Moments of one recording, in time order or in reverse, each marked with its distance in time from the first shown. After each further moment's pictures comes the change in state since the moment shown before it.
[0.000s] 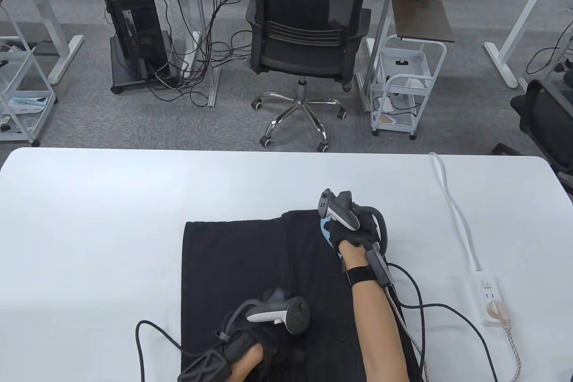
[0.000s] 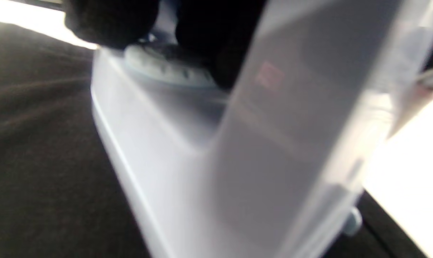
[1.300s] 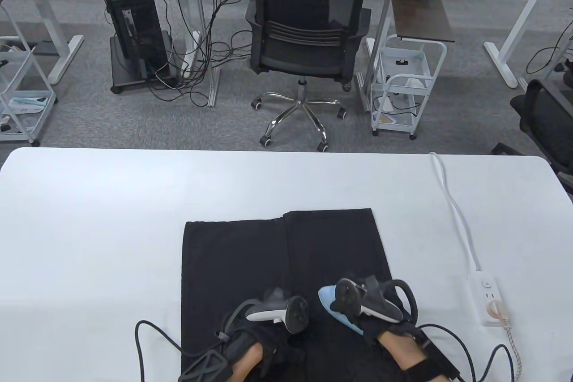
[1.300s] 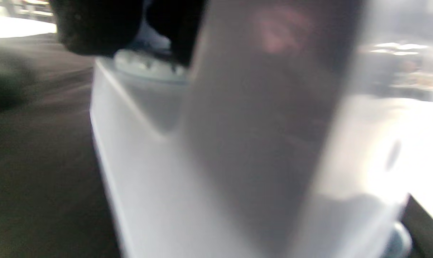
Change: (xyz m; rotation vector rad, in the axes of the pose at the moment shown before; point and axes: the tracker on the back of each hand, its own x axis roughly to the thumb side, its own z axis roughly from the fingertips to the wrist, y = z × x) left_hand -0.002 0.000 0.000 -0.017 0.009 0.003; right_hand -0.049 0.042 0.125 -0.166 -0.440 -0.031
